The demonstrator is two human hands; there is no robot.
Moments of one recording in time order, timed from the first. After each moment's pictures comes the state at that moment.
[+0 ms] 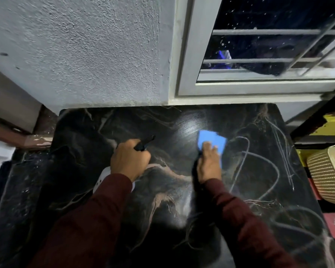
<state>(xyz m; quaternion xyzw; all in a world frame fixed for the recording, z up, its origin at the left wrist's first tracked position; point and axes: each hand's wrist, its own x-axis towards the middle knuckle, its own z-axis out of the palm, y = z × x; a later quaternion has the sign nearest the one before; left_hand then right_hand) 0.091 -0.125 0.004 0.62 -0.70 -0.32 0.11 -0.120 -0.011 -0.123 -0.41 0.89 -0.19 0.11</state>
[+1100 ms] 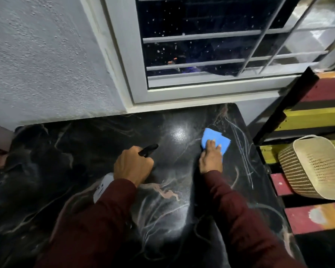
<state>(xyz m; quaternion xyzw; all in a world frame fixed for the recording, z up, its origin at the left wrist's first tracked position) -0.049 -0.058 0.010 0.62 -0.71 -0.33 0.04 -0.263 0.043 -0.120 -0.31 0.92 -0.18 0.13</state>
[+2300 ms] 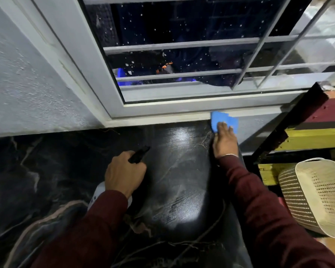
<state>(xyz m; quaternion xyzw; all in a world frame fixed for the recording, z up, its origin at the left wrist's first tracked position) -0.151 -0.081 0.000 0.65 -0.68 -0.32 0.07 -0.458 -0.019 -0.137 -0.42 0.89 -0.16 0.09</state>
